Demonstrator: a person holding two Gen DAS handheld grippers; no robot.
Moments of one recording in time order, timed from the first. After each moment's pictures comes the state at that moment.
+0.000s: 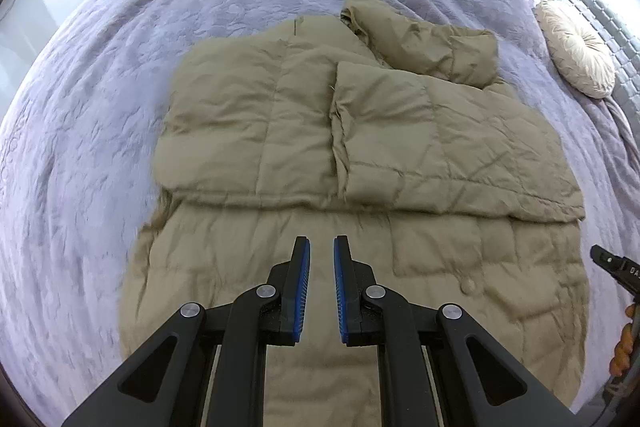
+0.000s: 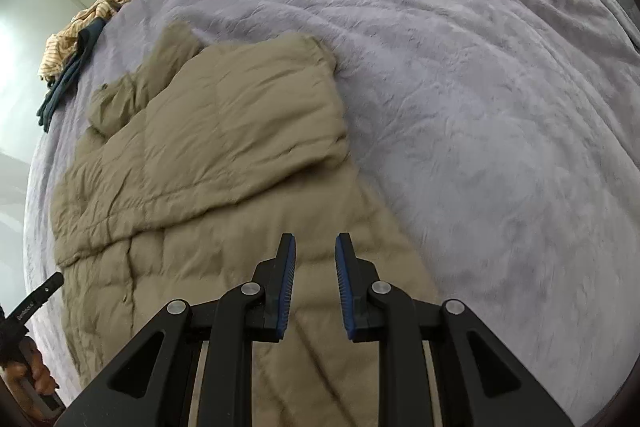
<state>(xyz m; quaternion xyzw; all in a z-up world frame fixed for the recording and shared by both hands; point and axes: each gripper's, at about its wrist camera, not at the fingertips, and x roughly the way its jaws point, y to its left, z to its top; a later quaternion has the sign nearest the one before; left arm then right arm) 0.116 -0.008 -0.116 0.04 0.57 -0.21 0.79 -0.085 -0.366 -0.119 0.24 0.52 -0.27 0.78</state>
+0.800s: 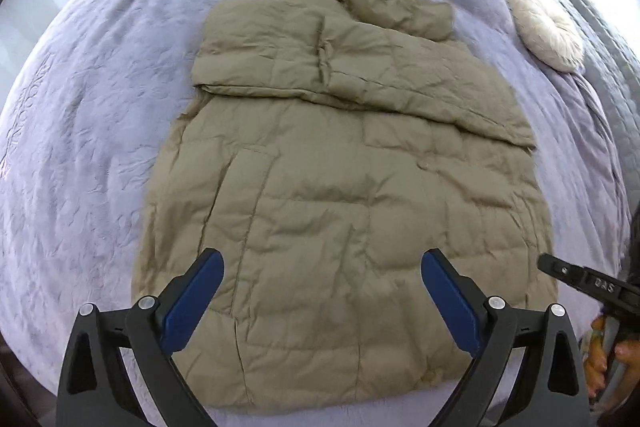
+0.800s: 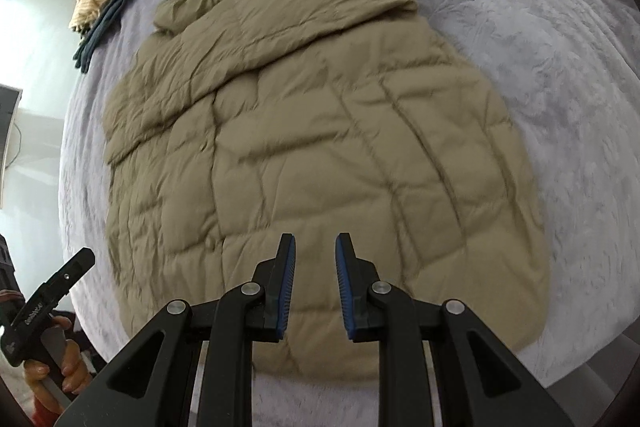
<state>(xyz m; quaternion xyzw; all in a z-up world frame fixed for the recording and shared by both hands) 0.022 0.051 -0.070 0.04 0.61 -0.23 0.76 -0.135 -0.246 -0.109 0.29 0.58 -0.19 0.74</state>
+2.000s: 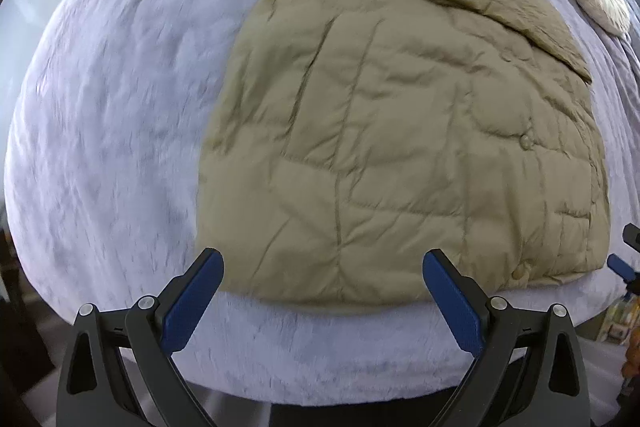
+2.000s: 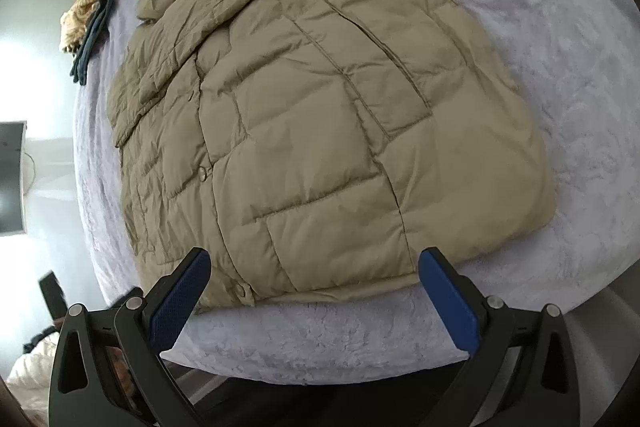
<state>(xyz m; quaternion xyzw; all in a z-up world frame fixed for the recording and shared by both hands) -0.032 0.134 -0.114 0.08 0.69 -0.15 0.70 -0.207 -0.238 -0.119 0.39 0.58 -0.19 0.69</state>
